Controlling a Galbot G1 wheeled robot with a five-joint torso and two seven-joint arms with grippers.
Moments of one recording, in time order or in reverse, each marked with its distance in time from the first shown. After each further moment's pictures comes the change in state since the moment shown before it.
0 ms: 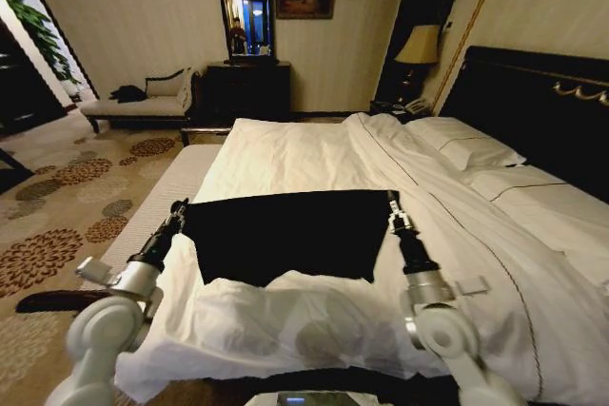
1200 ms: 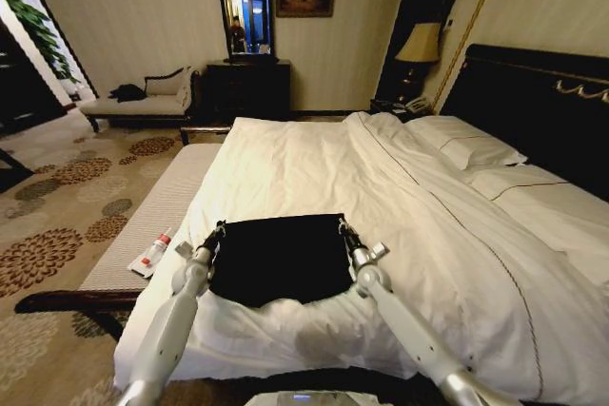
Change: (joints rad) left arm -0.433 -0.083 0.361 0.929 0.314 -0.158 0.264; right arm 0.494 0.105 -0.430 -0.994 0.083 0.164 -0.442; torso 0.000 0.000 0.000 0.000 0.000
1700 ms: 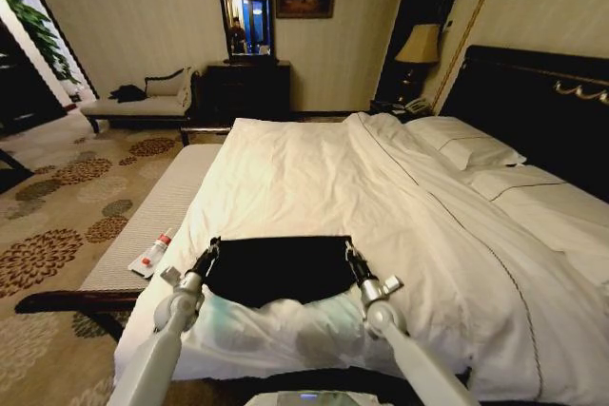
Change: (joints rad) left arm 0.252 0.034 -0.053 -0.162 0.031 -0.016 0.020; right arm -0.325 -0.006 0.093 0.202 -0.078 0.024 0.054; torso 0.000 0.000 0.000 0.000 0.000
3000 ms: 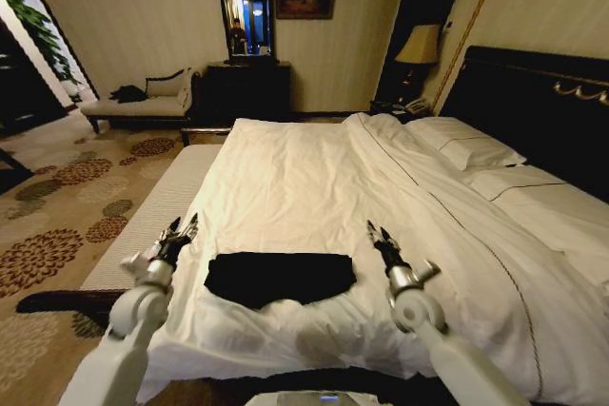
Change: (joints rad) left arm -0.043 0.109 -0.007 -0.344 0.354 0.265 -0.388; right arm 0.174 -0.191 -0.018 0.238 -0.073 -0.362 0.498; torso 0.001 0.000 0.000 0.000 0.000
